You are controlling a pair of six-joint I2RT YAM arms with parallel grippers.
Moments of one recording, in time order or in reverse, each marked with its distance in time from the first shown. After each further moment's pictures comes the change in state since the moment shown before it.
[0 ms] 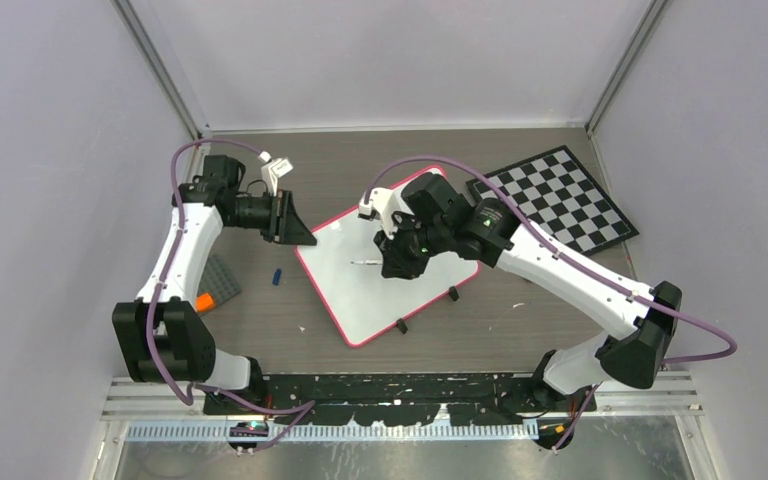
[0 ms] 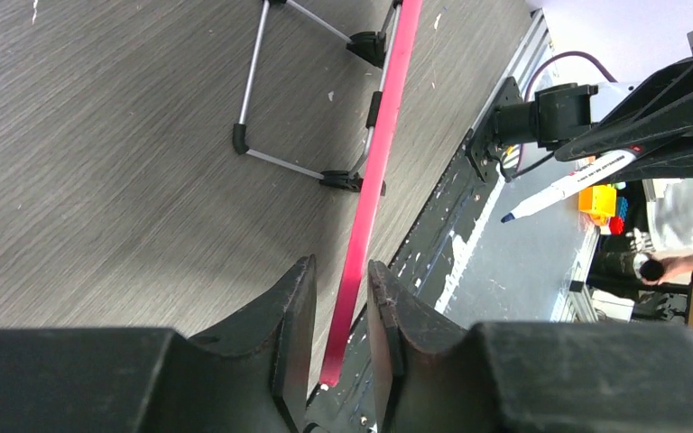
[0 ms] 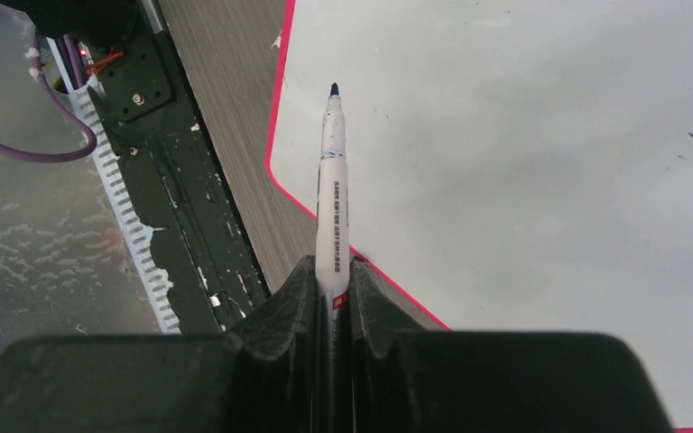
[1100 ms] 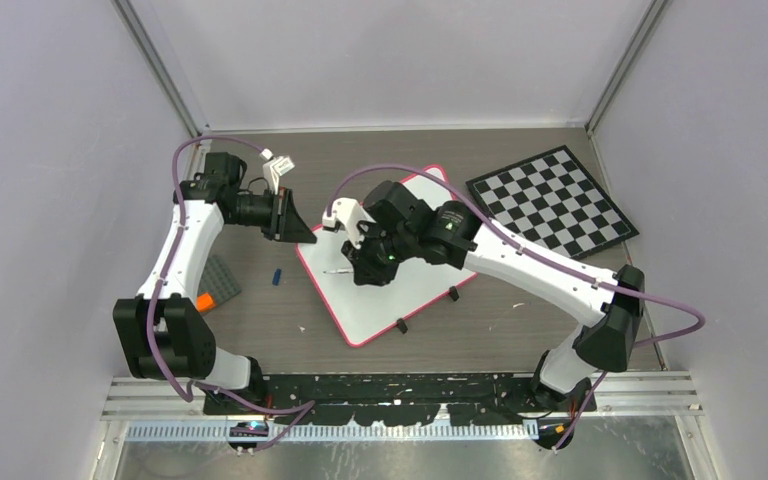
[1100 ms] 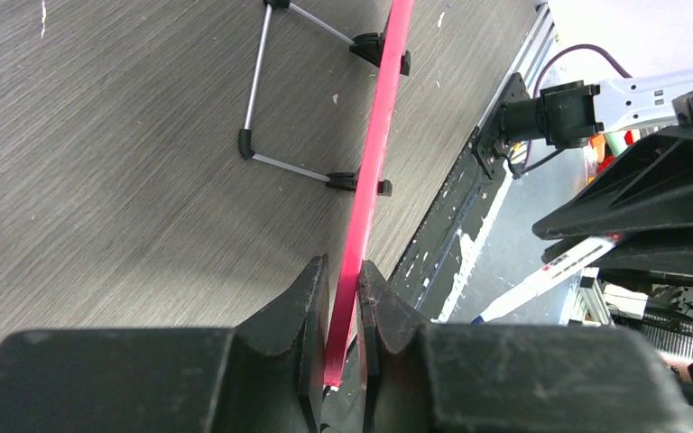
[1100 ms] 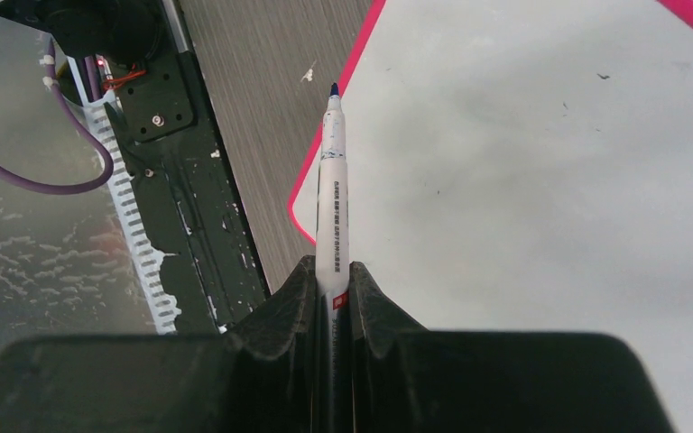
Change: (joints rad) left arm -0.001 0.021 0.023 -0.003 -0.006 0.019; right arm 0.106 0.138 0.122 0.024 0.034 0.005
